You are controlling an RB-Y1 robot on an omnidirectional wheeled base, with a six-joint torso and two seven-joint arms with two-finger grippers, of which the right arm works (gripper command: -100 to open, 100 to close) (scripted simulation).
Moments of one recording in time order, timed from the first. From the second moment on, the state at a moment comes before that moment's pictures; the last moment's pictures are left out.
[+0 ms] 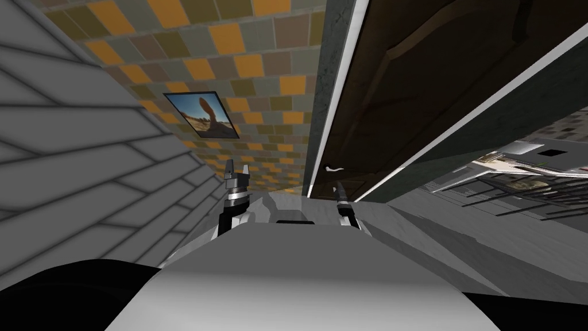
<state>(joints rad) 0.20 -0.23 -0.06 -1.26 -0.05 -0.59 -0.13</state>
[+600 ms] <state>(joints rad) 0.17 -0.26 -0.07 -1.14 -0.05 -0.61 -0.14</state>
